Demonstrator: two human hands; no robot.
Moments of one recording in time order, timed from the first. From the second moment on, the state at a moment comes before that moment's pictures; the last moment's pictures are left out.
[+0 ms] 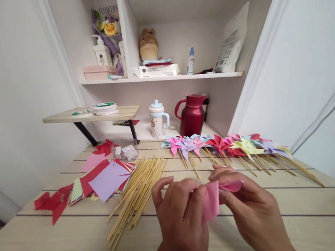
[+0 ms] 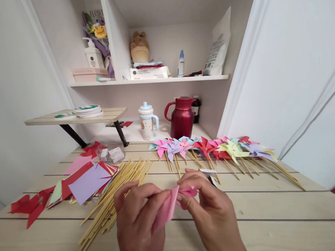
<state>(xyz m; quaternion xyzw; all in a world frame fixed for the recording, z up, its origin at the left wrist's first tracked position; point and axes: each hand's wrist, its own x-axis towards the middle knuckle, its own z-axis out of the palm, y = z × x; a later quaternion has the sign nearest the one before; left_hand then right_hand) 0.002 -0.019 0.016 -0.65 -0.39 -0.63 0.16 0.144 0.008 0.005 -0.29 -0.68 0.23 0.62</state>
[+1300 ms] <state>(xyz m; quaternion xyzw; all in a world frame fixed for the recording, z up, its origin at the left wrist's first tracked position) -0.004 -0.019 0.016 -0.68 -0.37 -0.60 0.20 0.148 0.009 0.001 -0.34 -0.68 0.22 0.61</state>
